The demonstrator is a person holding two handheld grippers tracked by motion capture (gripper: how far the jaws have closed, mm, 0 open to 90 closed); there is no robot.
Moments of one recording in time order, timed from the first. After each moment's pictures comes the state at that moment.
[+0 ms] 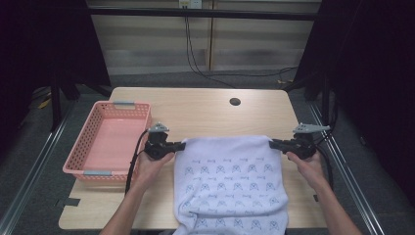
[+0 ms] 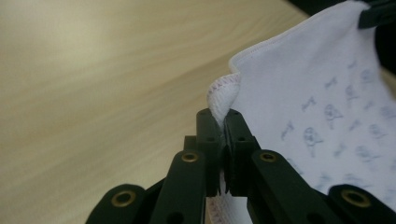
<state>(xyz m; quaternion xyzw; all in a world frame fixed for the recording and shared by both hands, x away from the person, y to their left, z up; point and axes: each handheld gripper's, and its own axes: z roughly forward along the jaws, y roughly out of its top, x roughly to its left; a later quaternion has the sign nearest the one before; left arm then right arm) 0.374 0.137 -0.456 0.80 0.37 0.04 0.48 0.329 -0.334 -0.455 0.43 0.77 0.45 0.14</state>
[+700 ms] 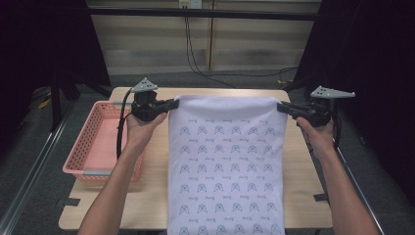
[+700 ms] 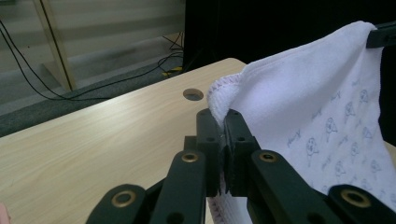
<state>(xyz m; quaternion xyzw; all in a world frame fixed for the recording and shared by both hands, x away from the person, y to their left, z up) 0.407 0.145 -0.340 0.77 0.34 0.13 0.53 0.359 -0.338 -0.349 0.39 0.72 0.53 0.20</state>
